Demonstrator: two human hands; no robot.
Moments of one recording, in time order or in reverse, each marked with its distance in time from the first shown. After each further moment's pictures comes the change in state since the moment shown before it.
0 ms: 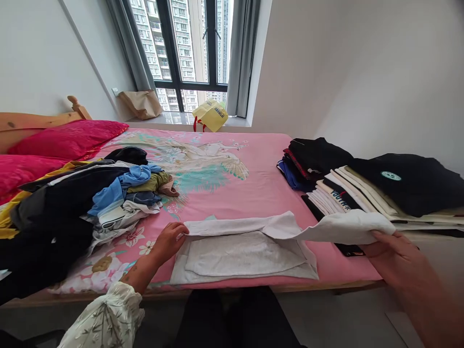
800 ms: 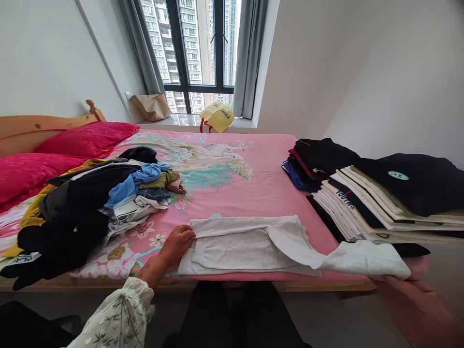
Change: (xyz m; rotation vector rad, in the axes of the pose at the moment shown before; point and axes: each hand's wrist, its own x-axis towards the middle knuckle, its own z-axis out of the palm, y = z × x) left_hand -0.028 0.006 0.013 0.053 -0.010 0.005; right_hand -0.066 0.026 -0.035 -0.118 0.169 0.146
